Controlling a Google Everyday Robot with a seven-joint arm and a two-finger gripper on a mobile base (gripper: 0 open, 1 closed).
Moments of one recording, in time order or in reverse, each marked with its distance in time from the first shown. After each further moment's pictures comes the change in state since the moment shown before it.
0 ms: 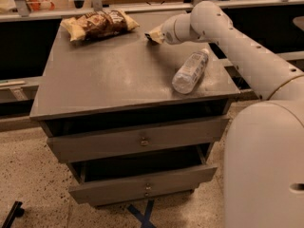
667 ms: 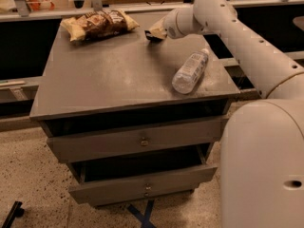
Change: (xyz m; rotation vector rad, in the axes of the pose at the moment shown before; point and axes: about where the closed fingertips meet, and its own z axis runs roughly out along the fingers) arm -0.011 -0.004 -0.012 -0.030 0.023 -0.121
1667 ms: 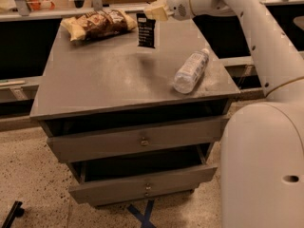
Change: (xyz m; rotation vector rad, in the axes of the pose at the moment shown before) arm -0.076 0.024 -0.067 -0.245 -0.202 0.001
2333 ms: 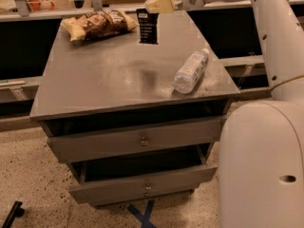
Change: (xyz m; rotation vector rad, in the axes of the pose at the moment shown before) arm -0.033 0.038 -0.037 -0.154 0.007 0.031
